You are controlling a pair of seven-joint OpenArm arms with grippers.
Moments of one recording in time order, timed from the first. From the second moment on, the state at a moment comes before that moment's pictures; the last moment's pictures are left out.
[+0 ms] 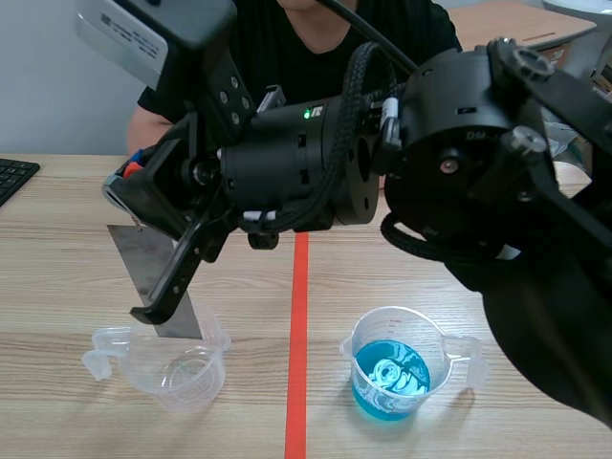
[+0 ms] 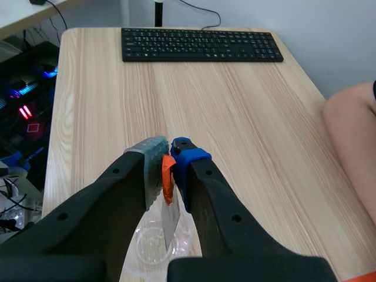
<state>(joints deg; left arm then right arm) 68.2 -24.5 -9.0 110.7 -12.5 -5.1 0.4 8.3 14.4 -36.1 110.0 20.1 35.8 -28.6</state>
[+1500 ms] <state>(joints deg) 68.2 -24.5 -9.0 110.7 -12.5 -5.1 0.4 8.3 14.5 -41.2 100.4 4.8 38.0 -18.1</state>
